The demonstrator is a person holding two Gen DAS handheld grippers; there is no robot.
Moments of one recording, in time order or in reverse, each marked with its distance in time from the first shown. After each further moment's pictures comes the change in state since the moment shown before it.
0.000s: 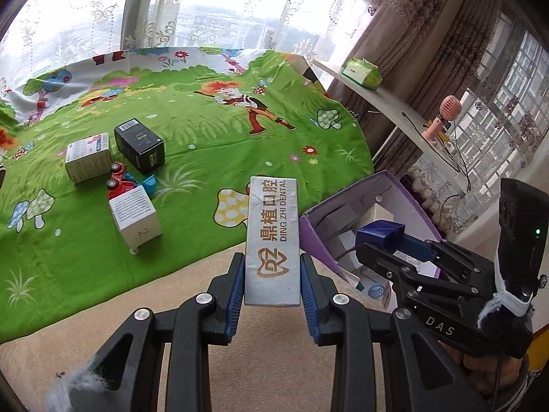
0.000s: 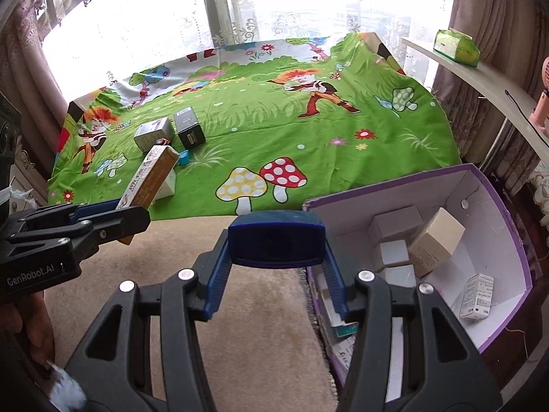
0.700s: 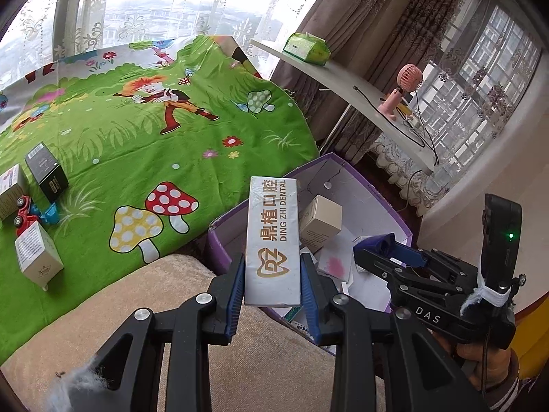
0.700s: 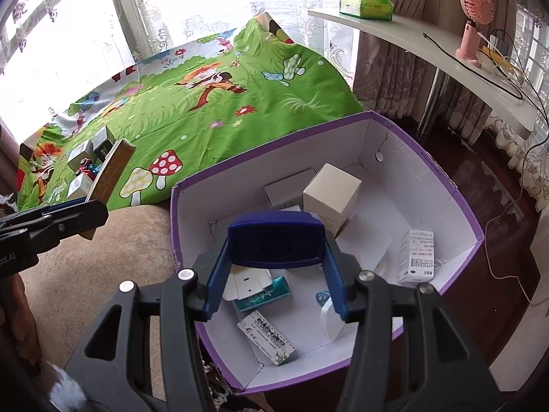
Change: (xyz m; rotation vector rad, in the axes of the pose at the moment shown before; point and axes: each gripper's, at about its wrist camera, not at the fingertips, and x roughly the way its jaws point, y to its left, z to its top) left arm 0.050 -0.077 0.021 0.108 0.061 -0.136; right arm -0.020 -0.112 -0.028 0.196 0.037 -0.143
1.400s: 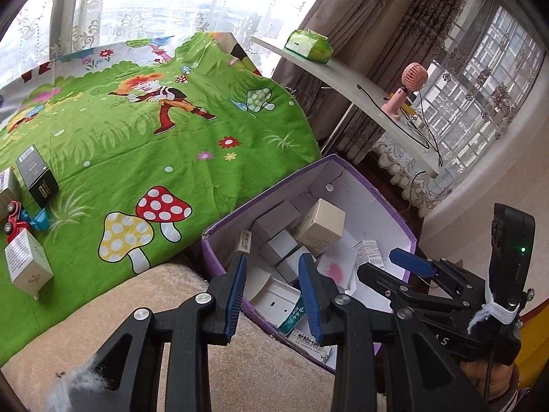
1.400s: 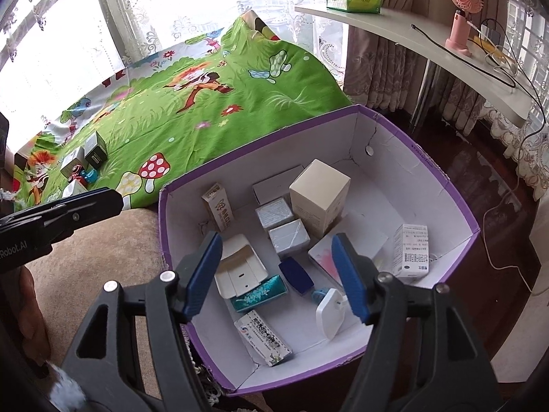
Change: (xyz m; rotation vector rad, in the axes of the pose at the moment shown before) left arm 0.014 -0.001 0.006 -0.009 0.004 0.015; right arm 0.003 -0.004 0.001 0.024 0.007 -0.002
